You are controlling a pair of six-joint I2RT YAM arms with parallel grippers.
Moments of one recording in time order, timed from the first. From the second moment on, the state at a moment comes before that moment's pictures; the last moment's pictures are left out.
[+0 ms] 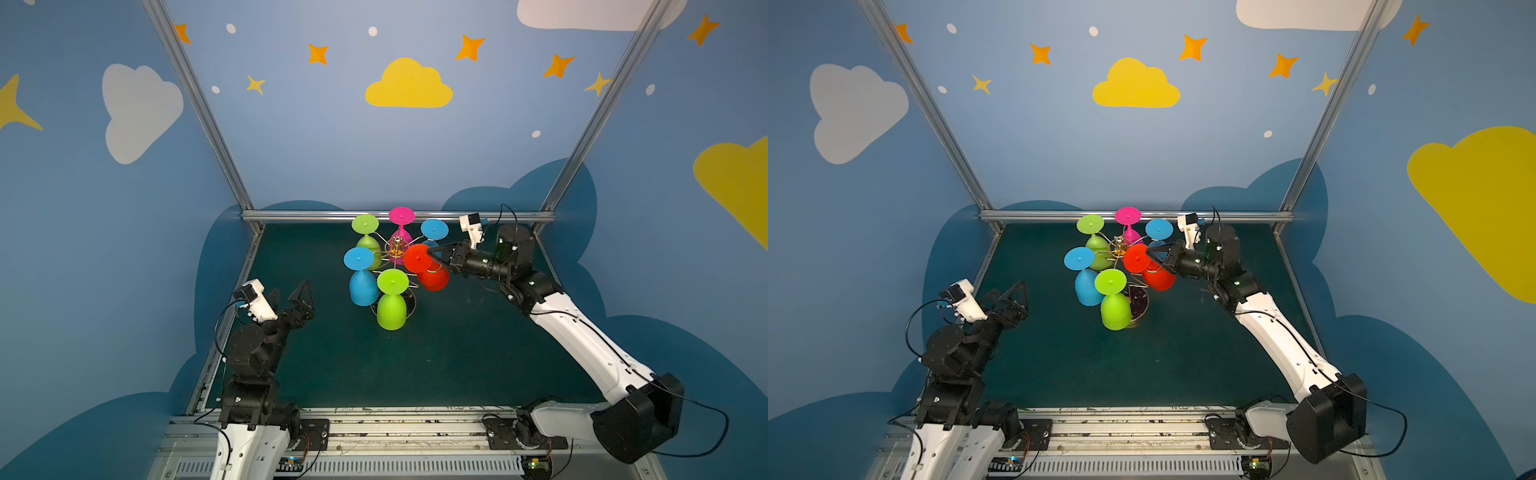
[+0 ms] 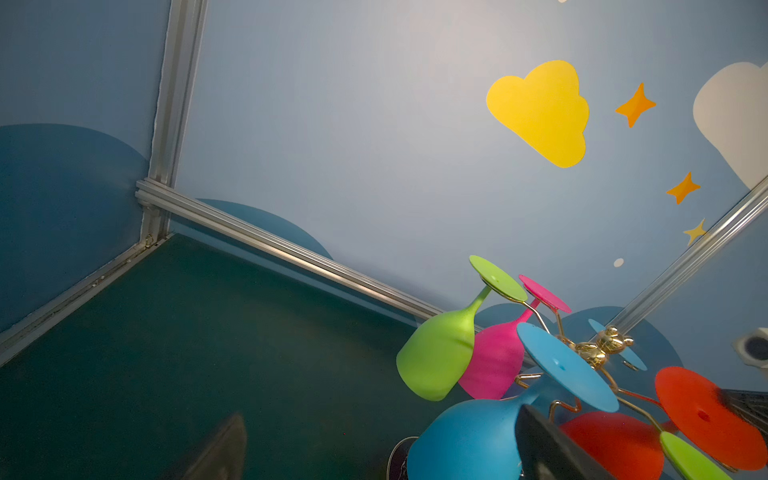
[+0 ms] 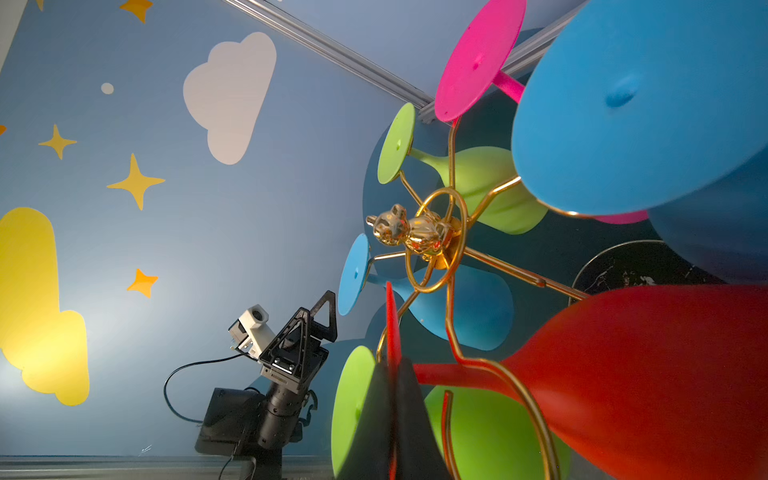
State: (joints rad) left arm -0.05 0.39 0.52 -0.14 0.03 -0.51; right arm 0.47 1.30 1.18 -0.12 -0.67 0.94
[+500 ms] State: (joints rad) left arm -0.05 0.39 0.52 -0.14 0.03 -0.51; right arm 0.49 1.26 1.18 -0.27 -0.66 0.84
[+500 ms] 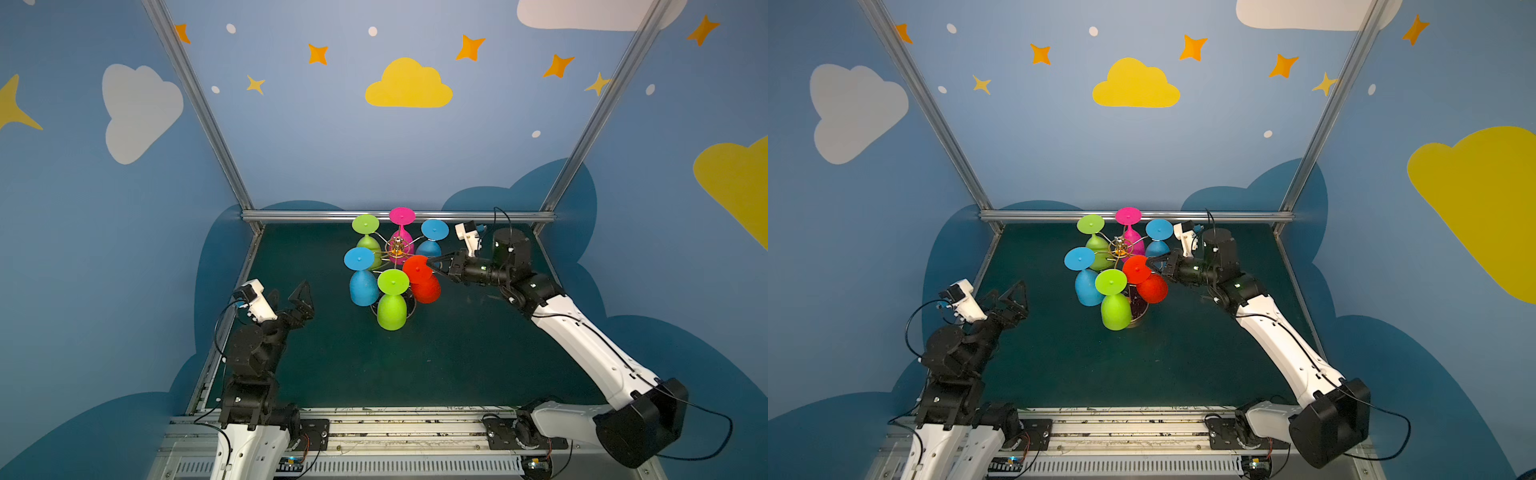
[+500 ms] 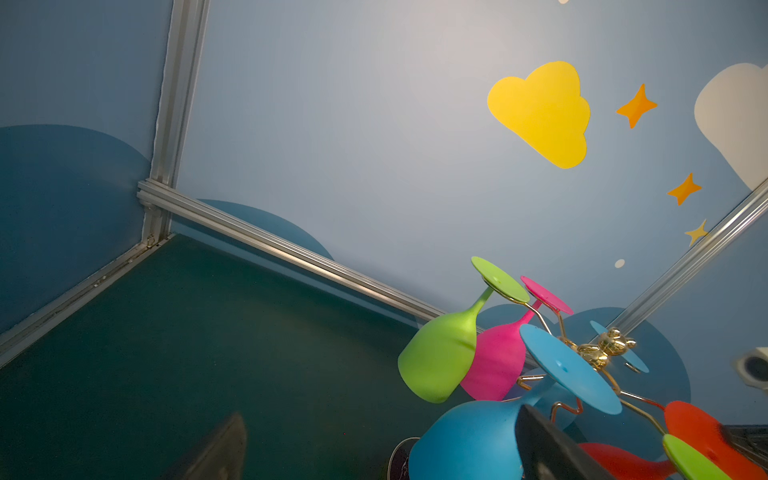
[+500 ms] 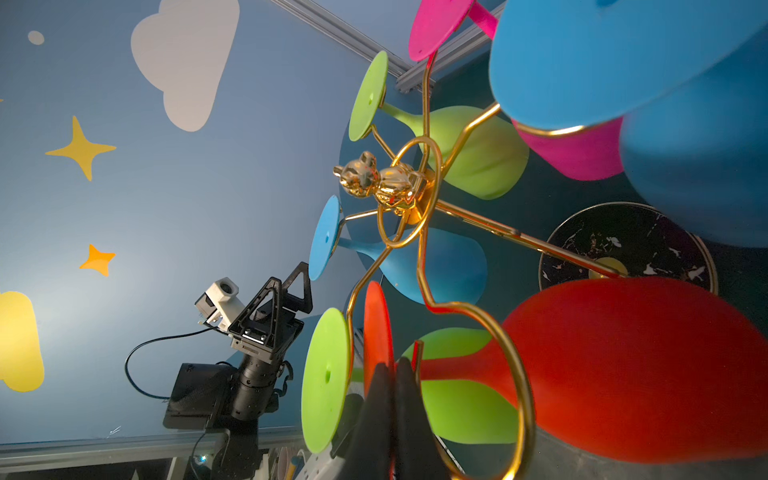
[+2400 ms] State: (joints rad) left arm -0.37 1.21 1.29 0.08 0.95 -0.73; right arm 0.24 0.95 1.32 -0.42 -0.70 0.66
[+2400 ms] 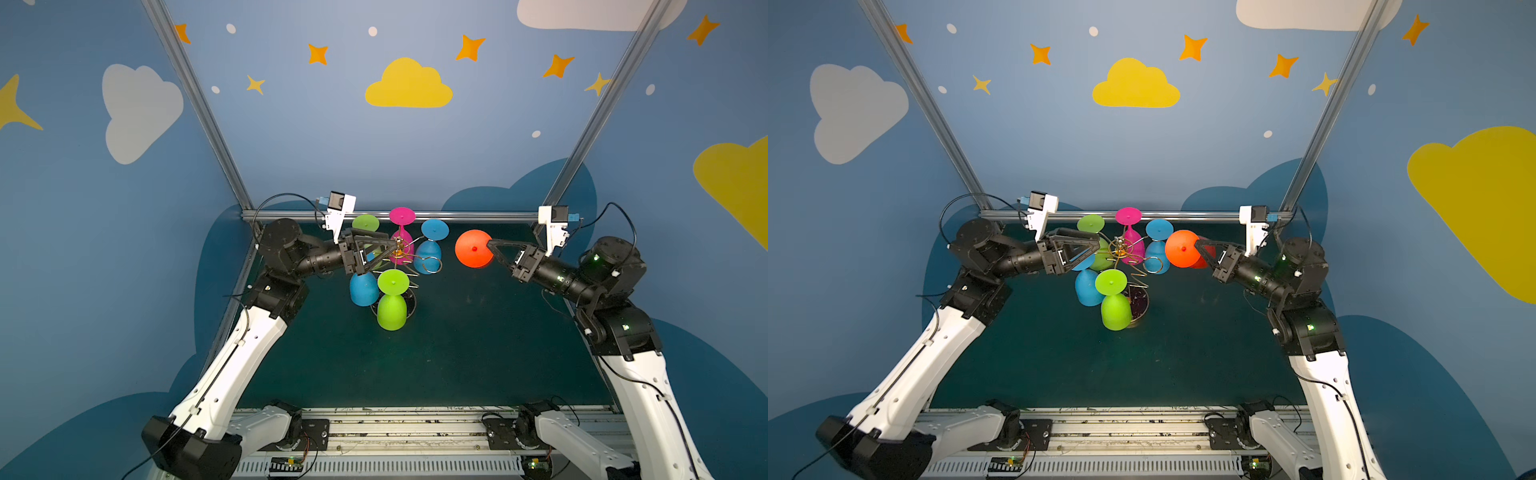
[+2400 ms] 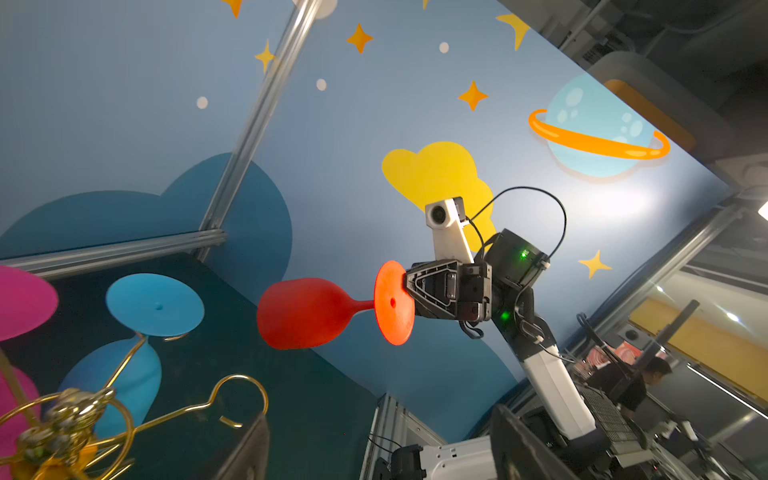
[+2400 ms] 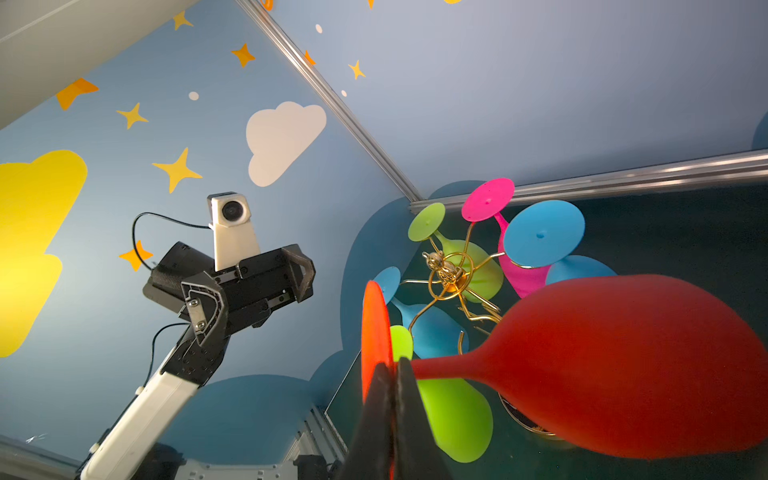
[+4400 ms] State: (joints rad) left arm -0.58 1.52 1.49 0.21 0.99 -0.92; right arm 0.38 1.05 1.34 -0.31 -0.74 0.63
